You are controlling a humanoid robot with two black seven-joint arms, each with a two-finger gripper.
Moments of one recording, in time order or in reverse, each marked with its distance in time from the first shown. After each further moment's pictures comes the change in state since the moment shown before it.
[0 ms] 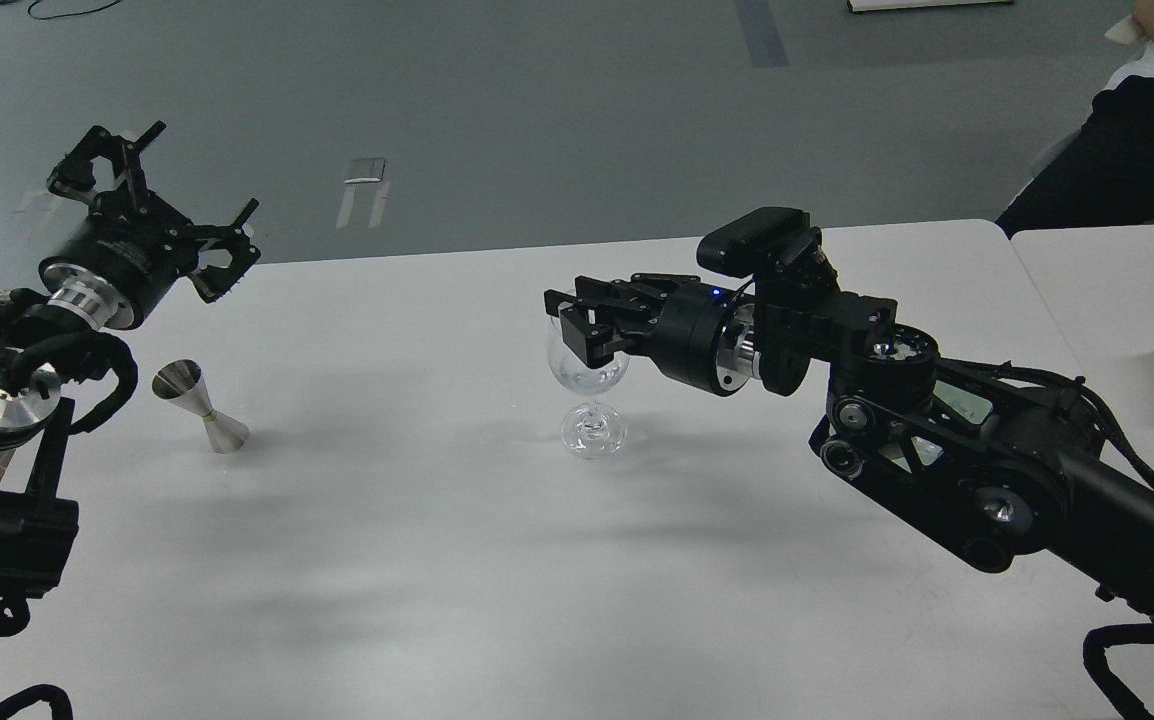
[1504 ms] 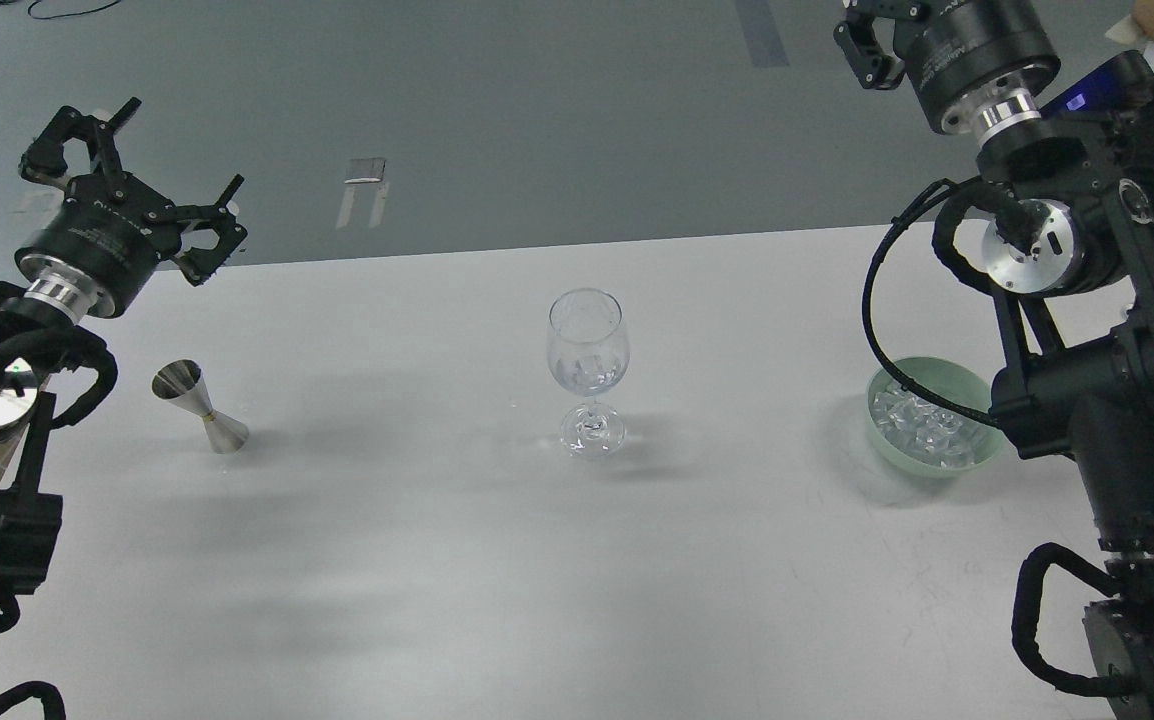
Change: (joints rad) left arm 0.000 0.005 -0.027 0.003 -0.071 -0.058 -0.008; right arm -0.037 0.177 0.831 -0.161 1.157 -0.240 0.013
